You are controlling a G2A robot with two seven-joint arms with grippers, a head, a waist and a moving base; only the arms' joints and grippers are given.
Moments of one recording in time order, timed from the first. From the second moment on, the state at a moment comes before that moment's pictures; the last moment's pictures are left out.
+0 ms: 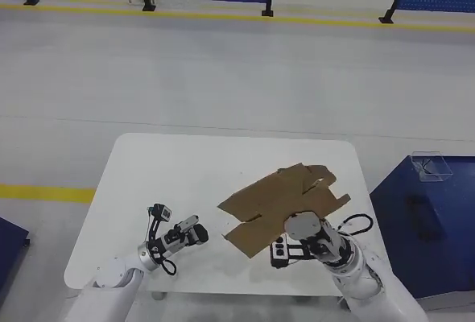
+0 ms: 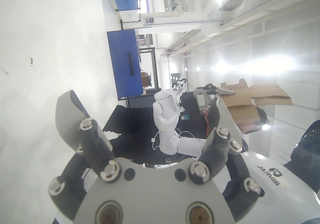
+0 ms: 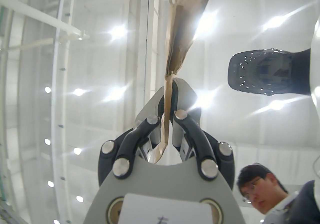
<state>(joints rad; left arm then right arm) 1.18 -1.24 -1.22 -1.13 -0.55 -0.52 -1.00 -1.37 -1.03 1.16 -1.79 2.62 1.02 0.33</state>
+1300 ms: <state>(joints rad) 1.18 -1.24 -1.22 -1.13 -0.55 -0.52 -1.00 -1.25 -1.08 1.40 -1.63 0.46 -0.83 0.93</state>
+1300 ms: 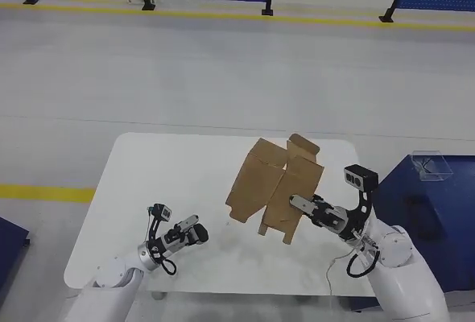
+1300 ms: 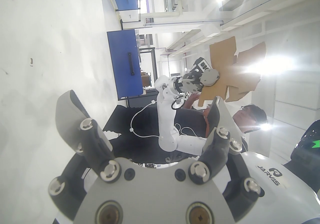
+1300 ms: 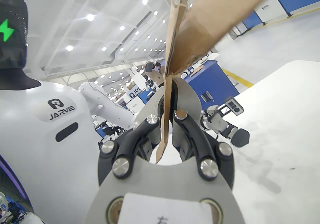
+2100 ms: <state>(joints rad) 1.32 -1.19 -1.42 -1.43 -0.42 -0.69 -1.12 -1.20 -1.08 1.23 -1.50 0.51 -0.47 1.25</state>
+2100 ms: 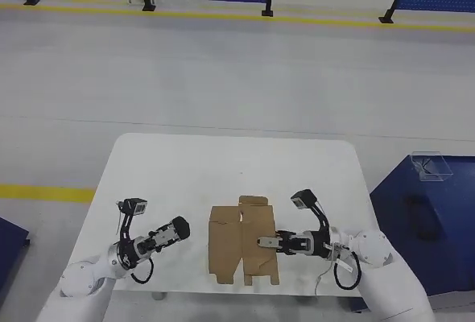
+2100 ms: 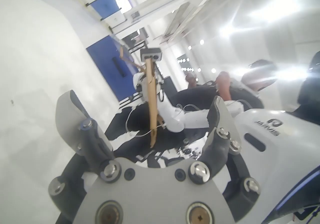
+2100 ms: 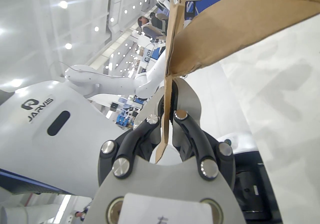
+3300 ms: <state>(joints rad) 1.41 -1.18 -1.32 -1.57 -0.34 -0.80 -1.02 -1.16 -1.10 1.25 -1.32 0.92 -0.20 1.15</state>
